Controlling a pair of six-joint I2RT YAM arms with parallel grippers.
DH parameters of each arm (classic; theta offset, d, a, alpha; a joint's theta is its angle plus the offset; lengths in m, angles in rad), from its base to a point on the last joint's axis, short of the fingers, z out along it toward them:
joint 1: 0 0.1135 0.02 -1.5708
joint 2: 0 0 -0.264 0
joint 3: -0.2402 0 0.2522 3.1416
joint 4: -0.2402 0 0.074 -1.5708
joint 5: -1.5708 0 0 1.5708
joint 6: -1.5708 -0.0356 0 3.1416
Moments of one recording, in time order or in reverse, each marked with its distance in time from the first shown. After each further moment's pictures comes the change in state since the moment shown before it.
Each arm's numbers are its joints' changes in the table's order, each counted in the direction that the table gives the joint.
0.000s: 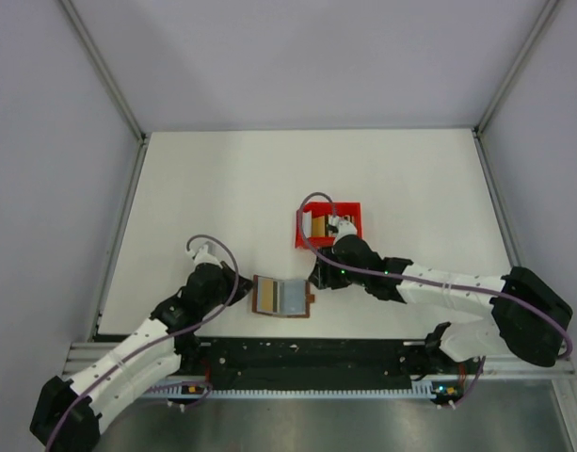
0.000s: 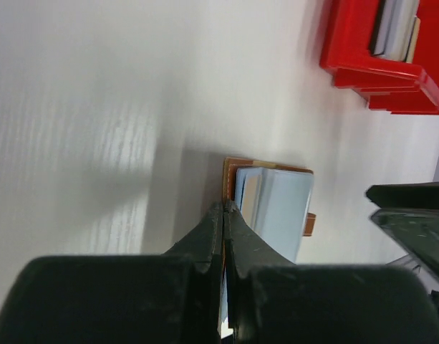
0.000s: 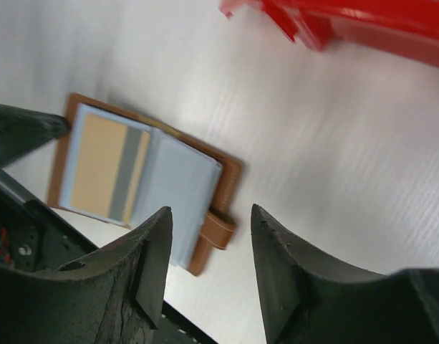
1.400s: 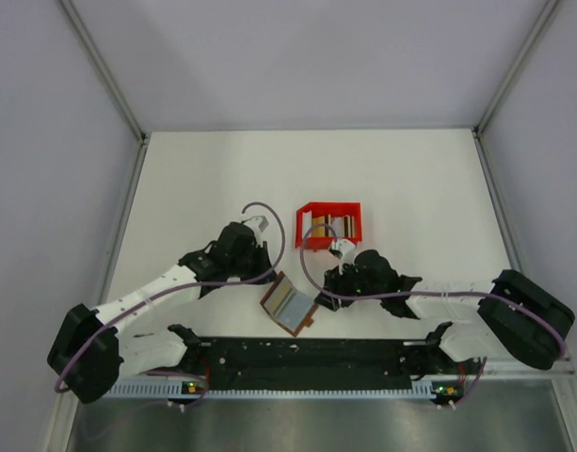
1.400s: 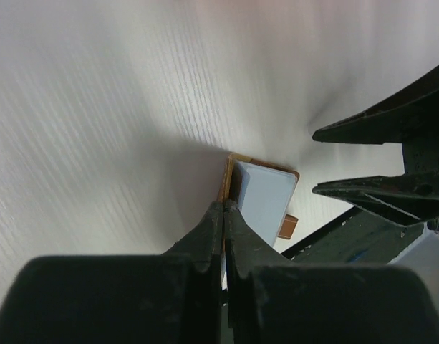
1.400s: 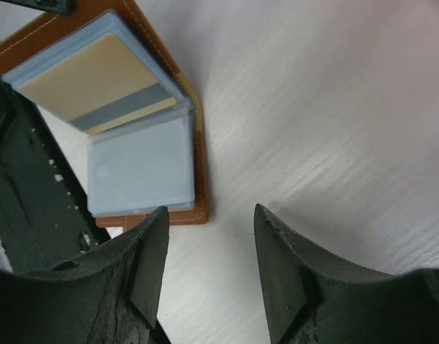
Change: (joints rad) left arm -0.065 0.517 -0.473 -0.154 -0.256 -0.462; right arm -0.088 -0.007 0.333 0.404 0.319 0.319
